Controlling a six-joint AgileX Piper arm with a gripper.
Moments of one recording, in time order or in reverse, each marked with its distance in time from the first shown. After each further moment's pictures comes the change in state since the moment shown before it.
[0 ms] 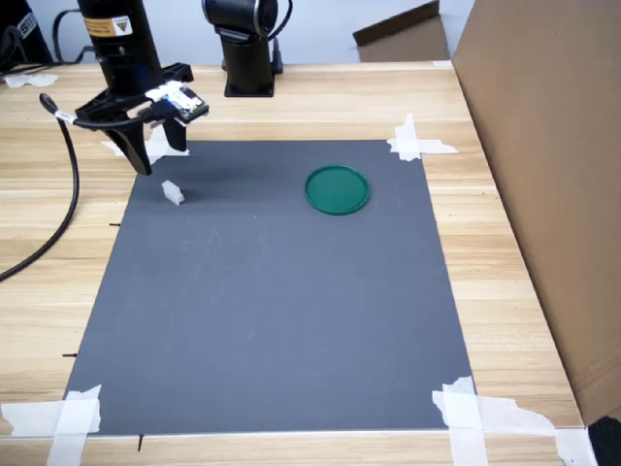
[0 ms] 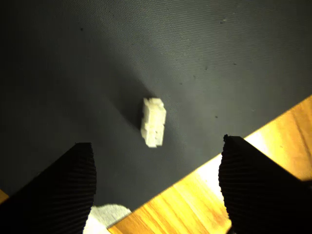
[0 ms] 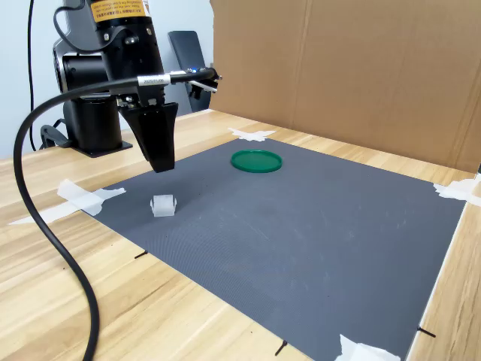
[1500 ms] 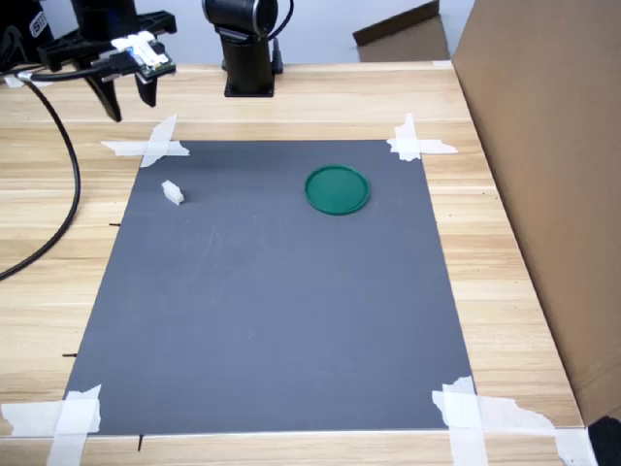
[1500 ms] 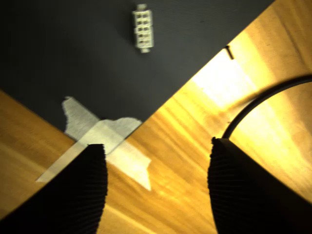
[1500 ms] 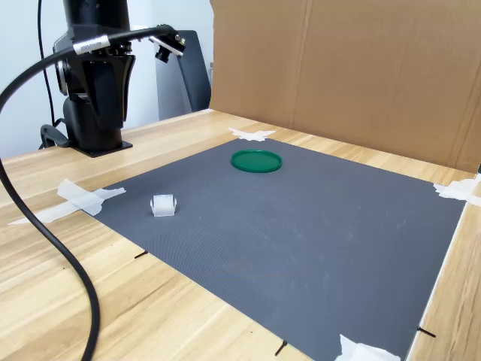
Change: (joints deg) arm -2.4 -6.0 -6.2 -10.4 15.0 14.8
